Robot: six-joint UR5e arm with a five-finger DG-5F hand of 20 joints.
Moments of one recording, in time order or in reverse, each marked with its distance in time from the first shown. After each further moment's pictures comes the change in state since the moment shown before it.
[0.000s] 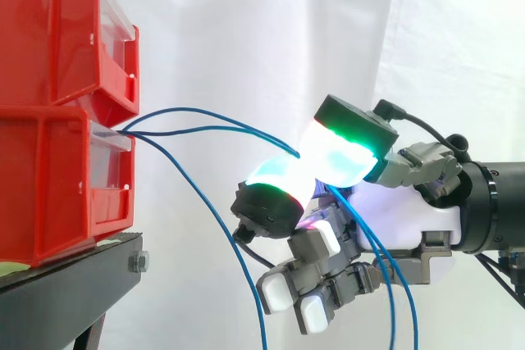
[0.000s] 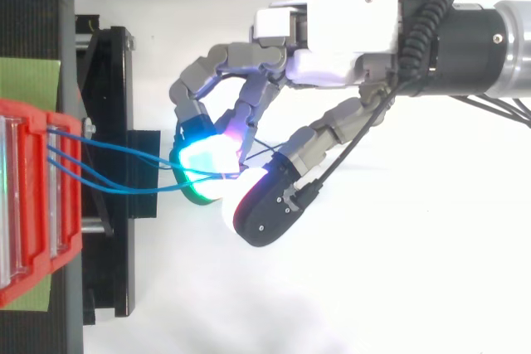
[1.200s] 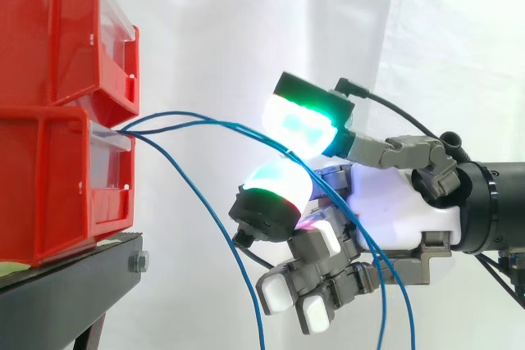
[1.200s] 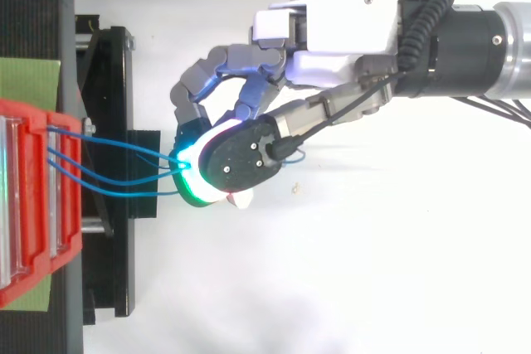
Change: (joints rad) arm 0.002 0.000 0.000 0.001 0.003 -0.004
